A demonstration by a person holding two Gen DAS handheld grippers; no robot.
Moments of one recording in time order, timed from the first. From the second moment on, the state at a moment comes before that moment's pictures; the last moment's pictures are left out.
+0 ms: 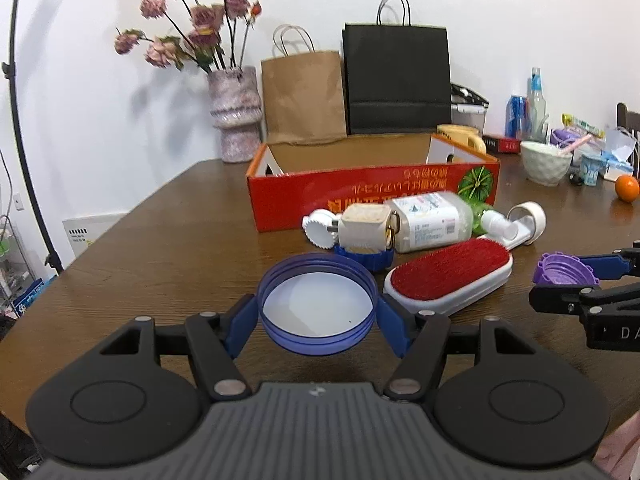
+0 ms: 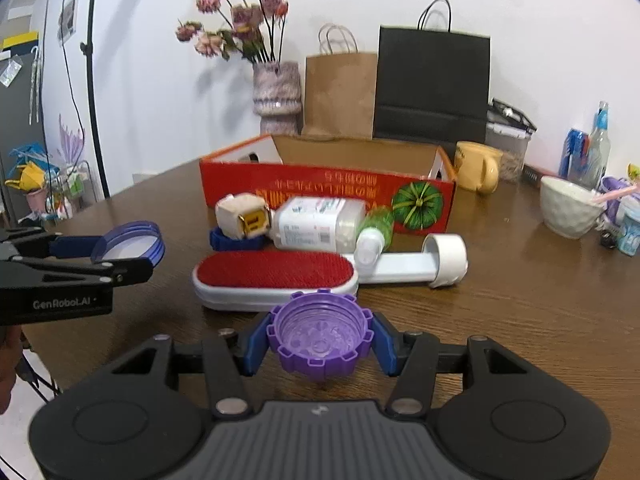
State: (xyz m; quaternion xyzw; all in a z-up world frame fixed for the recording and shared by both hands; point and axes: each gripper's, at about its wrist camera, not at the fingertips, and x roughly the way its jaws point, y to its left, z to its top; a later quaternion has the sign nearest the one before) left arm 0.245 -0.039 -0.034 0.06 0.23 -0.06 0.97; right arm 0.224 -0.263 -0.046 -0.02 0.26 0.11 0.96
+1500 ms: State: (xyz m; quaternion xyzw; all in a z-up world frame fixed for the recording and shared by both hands) left arm 0.154 -0.019 0.018 0.03 0.13 -0.04 0.99; right arm 0.144 -0.250 0.005 -0.01 0.16 0.11 0.98
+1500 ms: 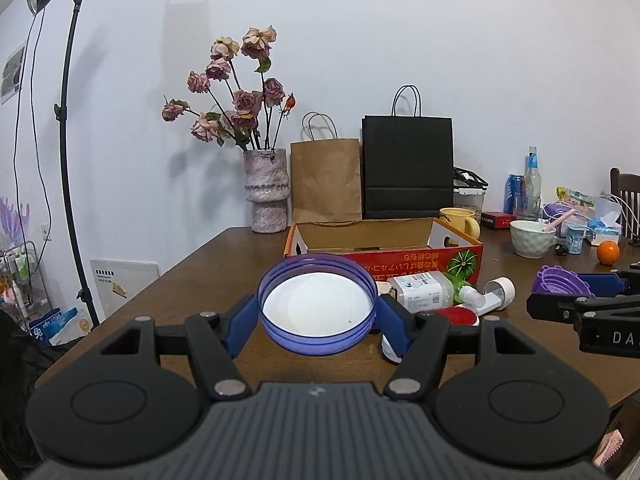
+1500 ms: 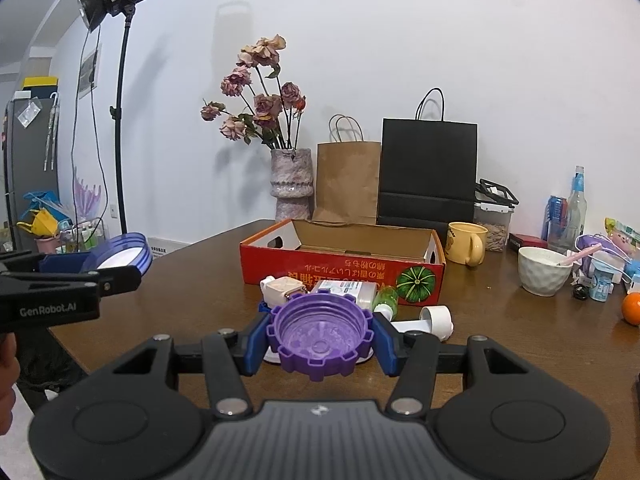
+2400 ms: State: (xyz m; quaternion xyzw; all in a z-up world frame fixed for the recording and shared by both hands) left arm 0.277 -0.025 0.015 0.03 0.14 -0.03 0.99; right arm 0.271 -0.254 0.002 -0.02 0.19 0.10 0.98
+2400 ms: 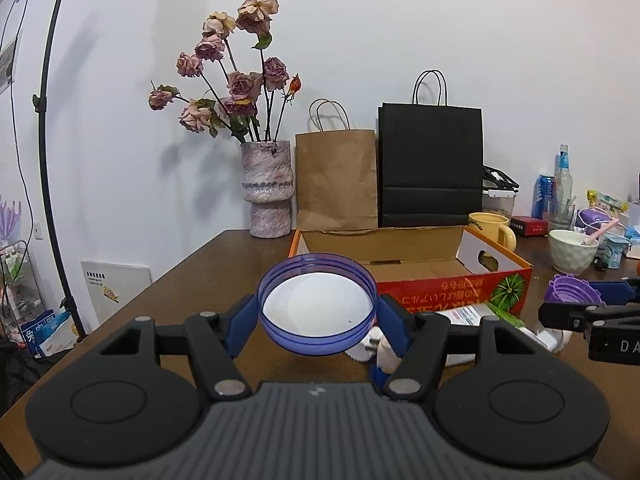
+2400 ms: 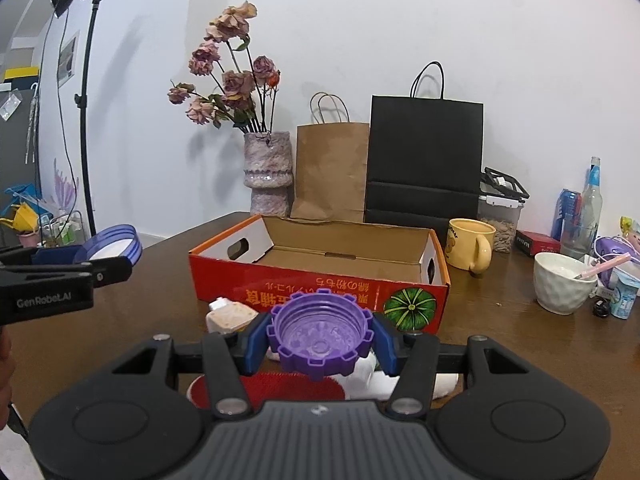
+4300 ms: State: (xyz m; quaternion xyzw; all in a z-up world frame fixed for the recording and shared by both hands) left arm 0.520 -0.058 0.025 0.04 0.18 -0.03 0.98; right arm 0.545 -0.283 0.021 -0.03 0.23 0.05 0.97
